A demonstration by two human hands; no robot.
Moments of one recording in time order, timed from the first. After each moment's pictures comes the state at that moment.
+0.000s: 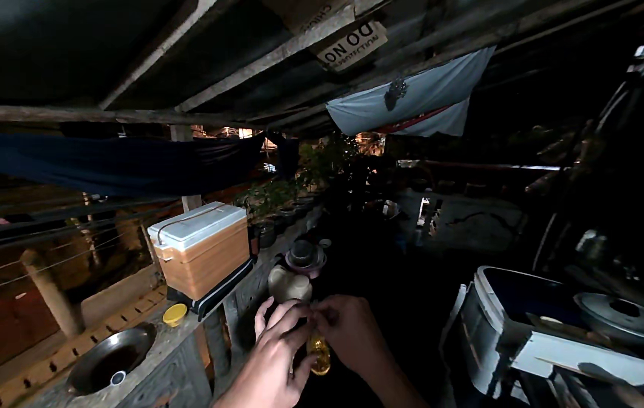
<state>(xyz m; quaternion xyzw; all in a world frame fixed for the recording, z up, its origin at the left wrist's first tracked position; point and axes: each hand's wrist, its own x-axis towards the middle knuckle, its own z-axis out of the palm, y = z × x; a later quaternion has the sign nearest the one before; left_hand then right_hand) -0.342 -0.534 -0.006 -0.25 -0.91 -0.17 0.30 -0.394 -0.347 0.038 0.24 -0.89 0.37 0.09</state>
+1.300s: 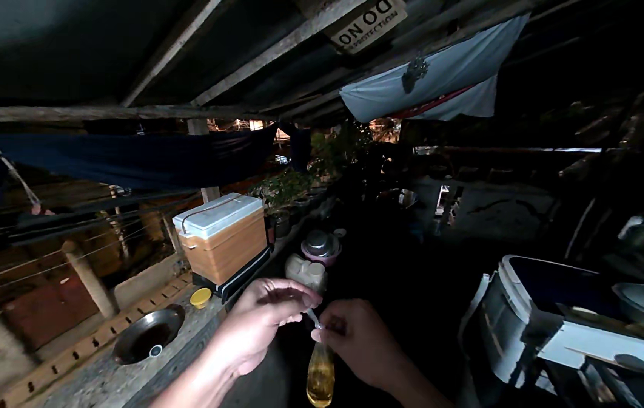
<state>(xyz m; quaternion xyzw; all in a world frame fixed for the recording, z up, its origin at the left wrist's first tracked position) -0.277 -0.539 0.118 0.01 -0.73 -0.68 0.05 -0.352 -0.359 0.044 0.30 -0.85 0.44 -0.06</state>
